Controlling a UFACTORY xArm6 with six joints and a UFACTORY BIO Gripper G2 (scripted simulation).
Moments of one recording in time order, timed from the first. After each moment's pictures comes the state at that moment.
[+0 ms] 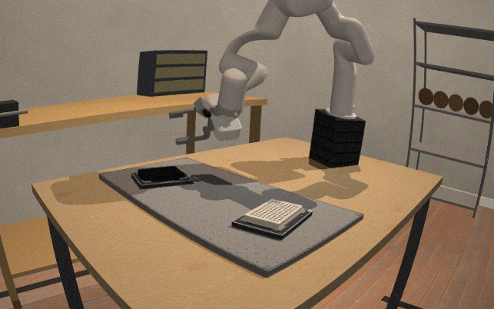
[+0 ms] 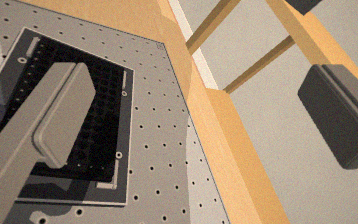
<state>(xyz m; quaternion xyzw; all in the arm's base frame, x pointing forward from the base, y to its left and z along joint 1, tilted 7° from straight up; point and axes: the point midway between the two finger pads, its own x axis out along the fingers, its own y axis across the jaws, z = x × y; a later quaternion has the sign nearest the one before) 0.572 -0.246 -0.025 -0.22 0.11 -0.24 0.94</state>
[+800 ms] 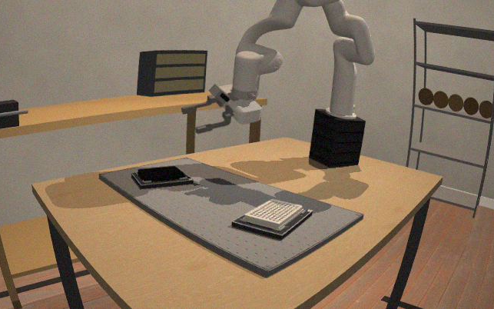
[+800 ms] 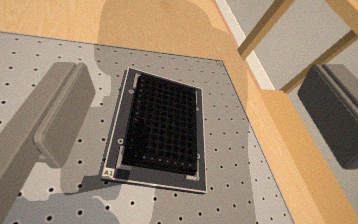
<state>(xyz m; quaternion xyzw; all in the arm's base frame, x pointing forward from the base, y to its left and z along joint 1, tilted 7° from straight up) 0.570 -0.180 0.015 -0.11 0.10 -0.18 0.97</state>
